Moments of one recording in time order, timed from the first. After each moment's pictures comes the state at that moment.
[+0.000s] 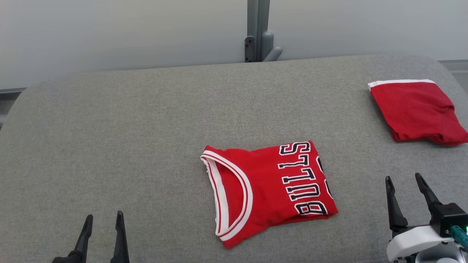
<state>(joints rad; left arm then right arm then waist) 0.18 0.05 0.06 0.10 -0.19 -0.13 -0.26 0.05 -0.14 -0.10 0.17 0.04 0.13 -0.26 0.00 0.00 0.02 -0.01</state>
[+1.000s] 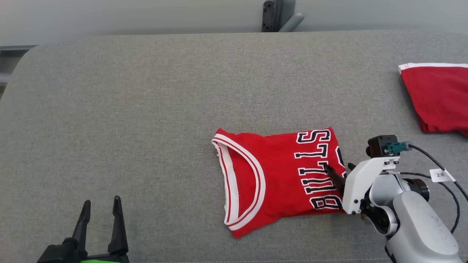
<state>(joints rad) 0.12 0.05 0.06 0.11 -0.25 -0.13 -0.26 -0.32 -0.17 0.15 0.40 0.42 0.13 0.43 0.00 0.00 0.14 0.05</state>
